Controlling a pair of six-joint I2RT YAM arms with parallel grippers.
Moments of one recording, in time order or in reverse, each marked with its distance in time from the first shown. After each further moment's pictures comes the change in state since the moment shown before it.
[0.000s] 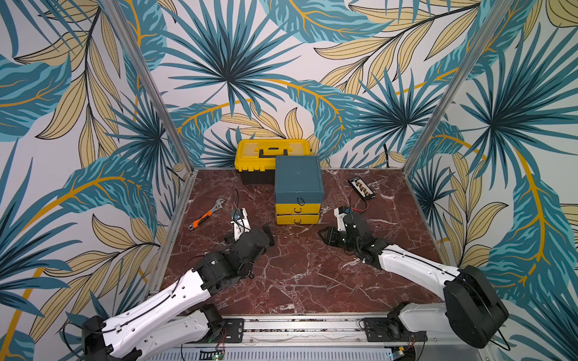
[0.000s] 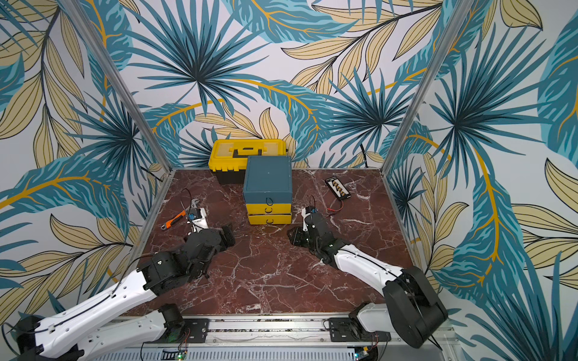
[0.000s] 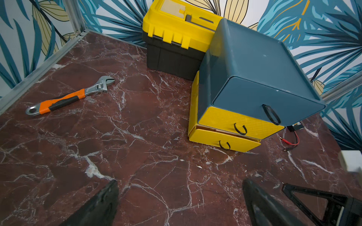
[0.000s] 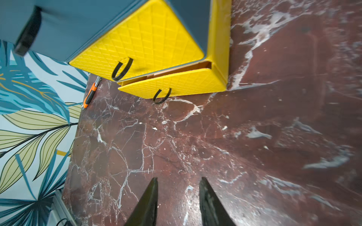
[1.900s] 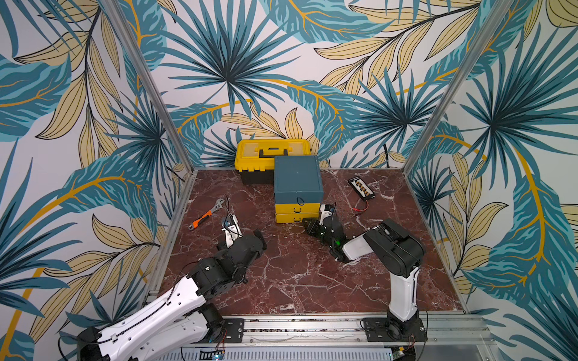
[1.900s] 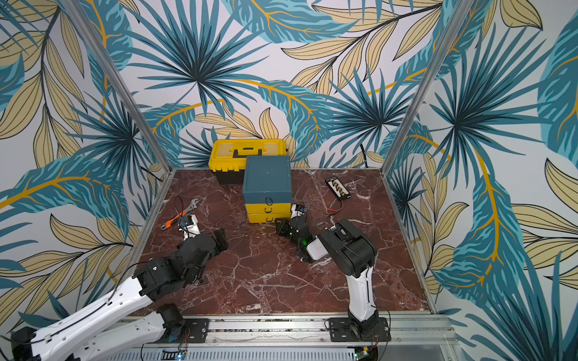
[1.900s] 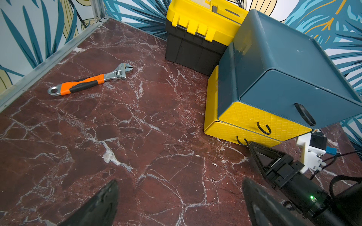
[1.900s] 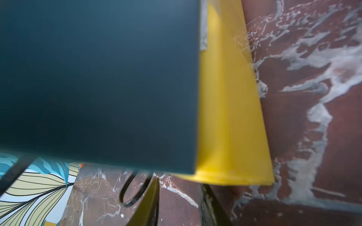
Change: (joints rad) left arm 0.050 -0.084 -0.092 -0.042 0.003 -0.075; right arm 0.024 0.647 0.086 0.833 0.166 0.142
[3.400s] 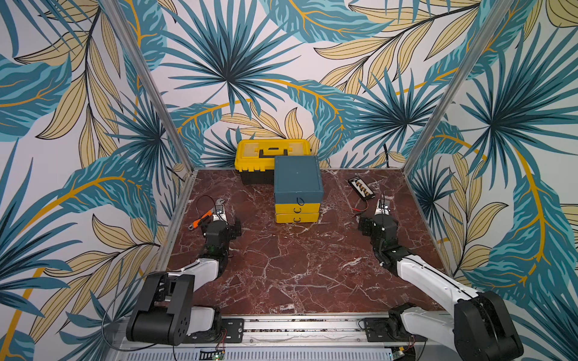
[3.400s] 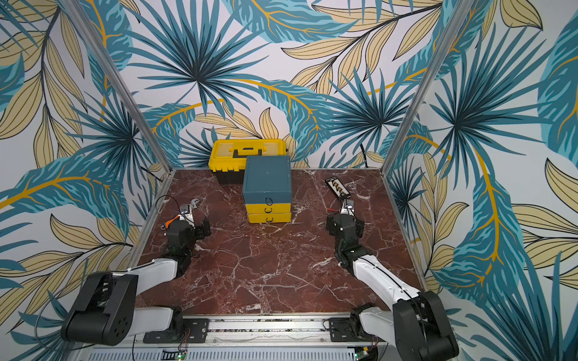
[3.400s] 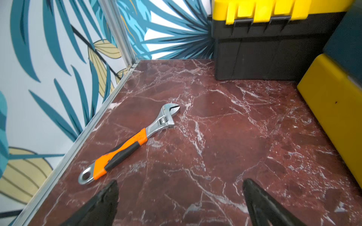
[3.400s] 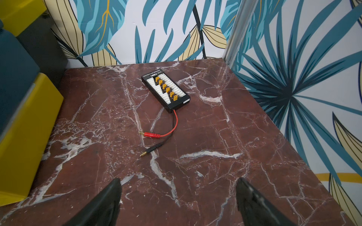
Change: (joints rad) left arm 0.751 0.546 -0.377 1.295 0.454 0.886; right arm -0.308 -0.830 -0.248 -0.657 0.518 -0.701
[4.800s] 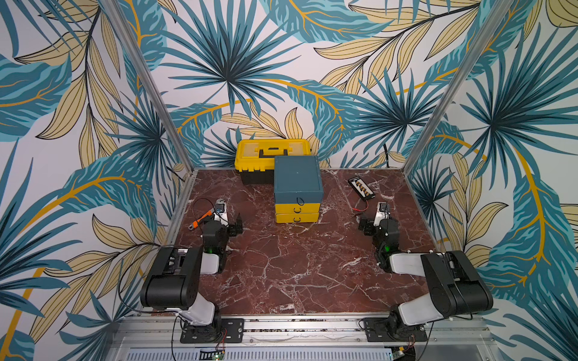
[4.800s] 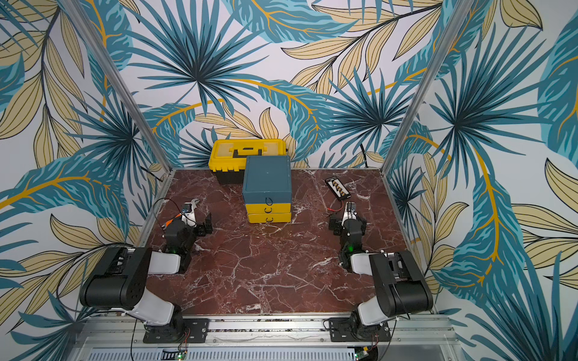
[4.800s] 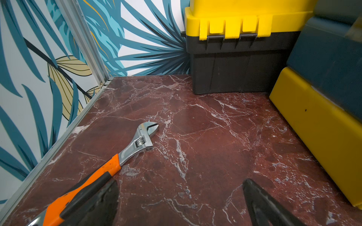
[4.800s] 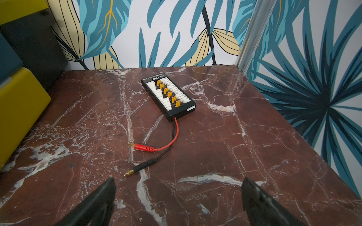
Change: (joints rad) left arm 0.082 0.195 -0.005 0.291 0.221 0.029; right arm -0.174 0.332 -0.126 0.590 -0.233 -0.115
